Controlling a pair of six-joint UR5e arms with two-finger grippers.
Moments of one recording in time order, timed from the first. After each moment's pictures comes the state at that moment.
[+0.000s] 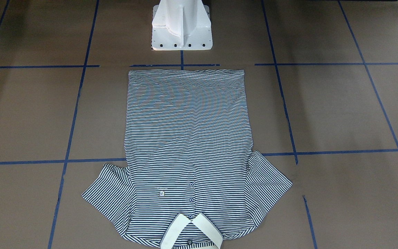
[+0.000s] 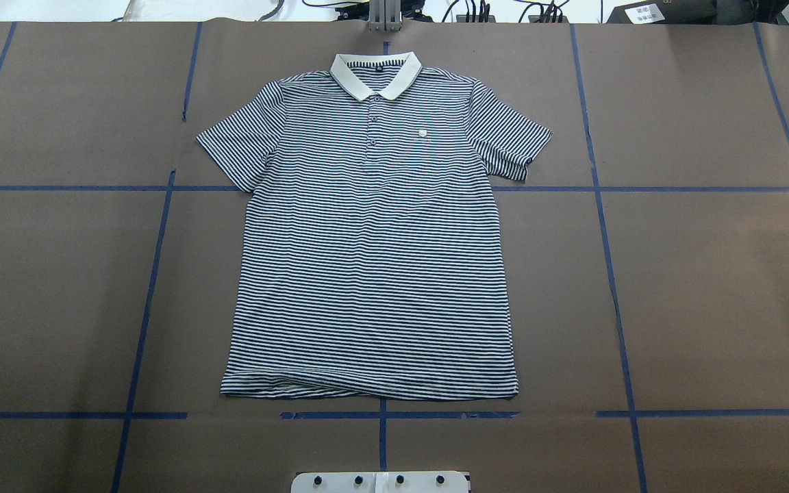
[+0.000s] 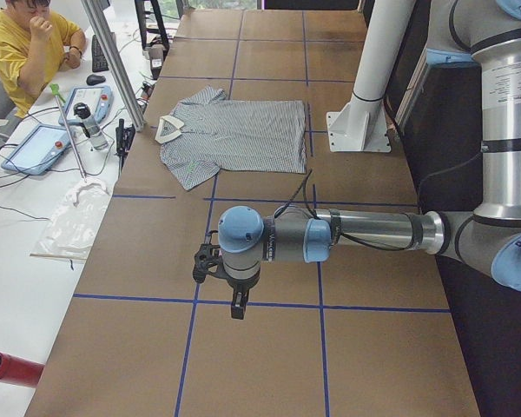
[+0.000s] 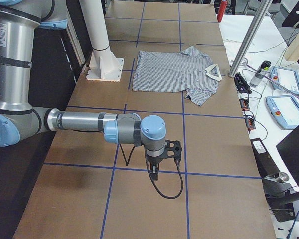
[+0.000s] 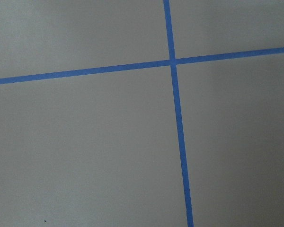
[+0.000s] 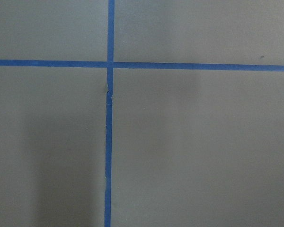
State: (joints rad) left arm -1.63 -1.43 -1.74 -1.54 -2.35 0.15; right arm 1.63 -1.75 1.76 -1.55 2.28 -0.02
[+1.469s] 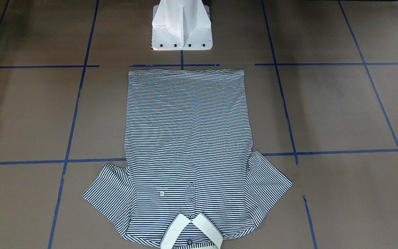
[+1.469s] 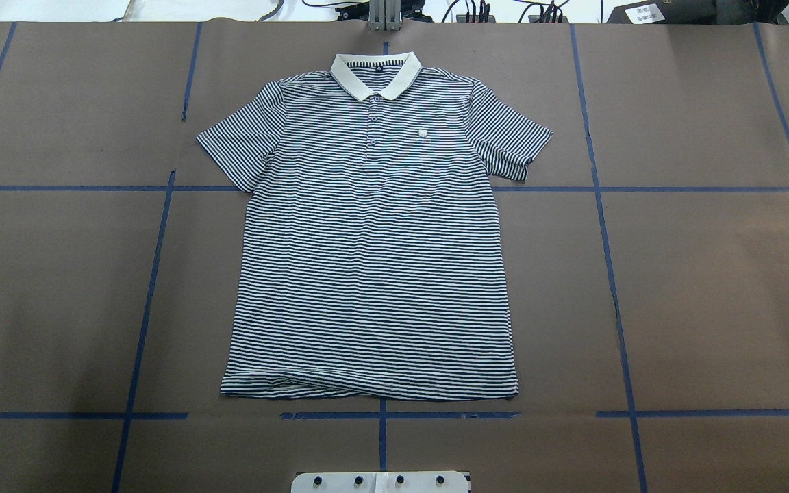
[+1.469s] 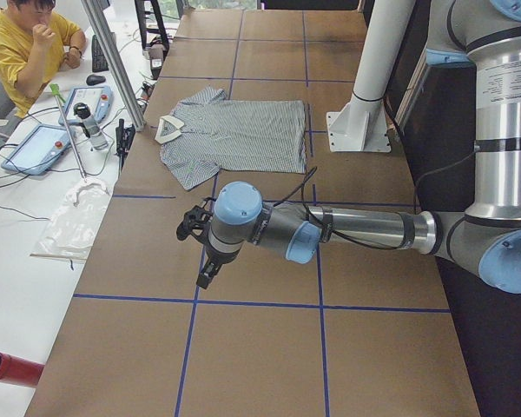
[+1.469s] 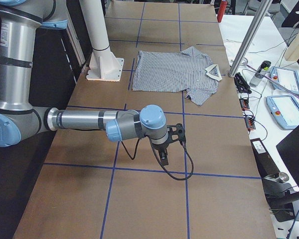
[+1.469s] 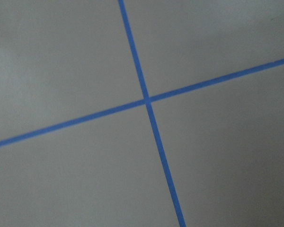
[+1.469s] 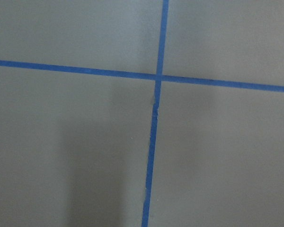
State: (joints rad) left arm -1.59 -1.49 -1.72 -2.00 -2.35 0.15; right arm 1.59 -1.75 1.78 -1.30 2.37 -0.01
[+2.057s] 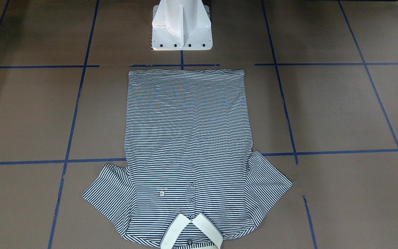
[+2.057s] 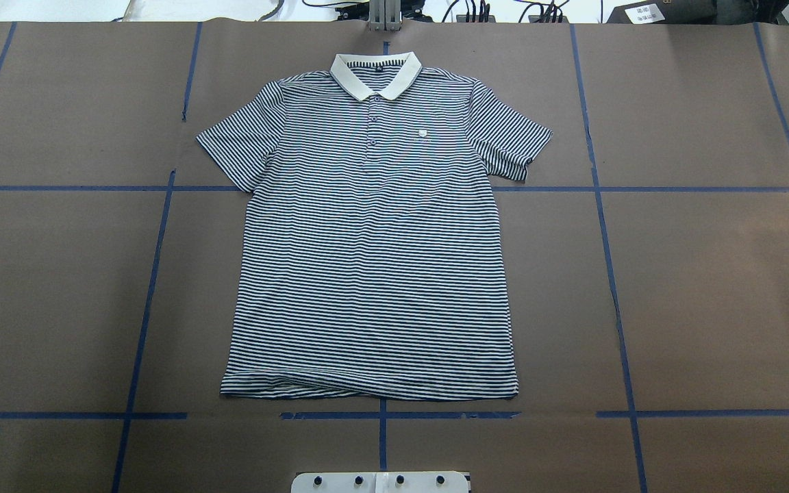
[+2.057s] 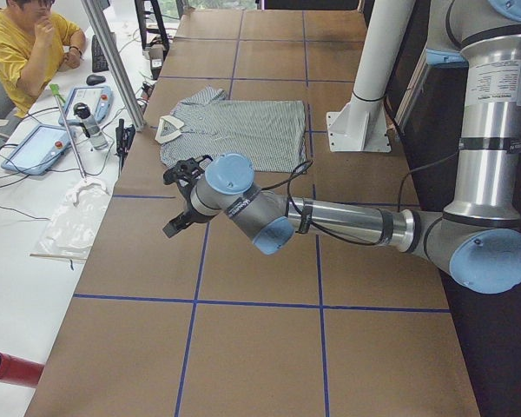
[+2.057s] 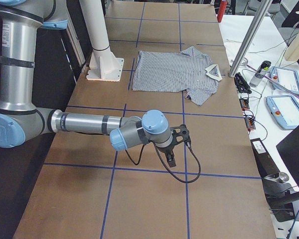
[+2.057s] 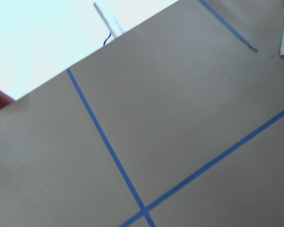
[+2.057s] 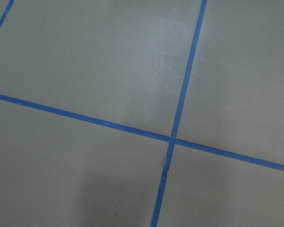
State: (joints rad) left arm -1.56 -1.58 -1.69 -2.27 -2.42 0.13; right arm 1.58 -1.70 1.69 -1.14 2.38 0.10
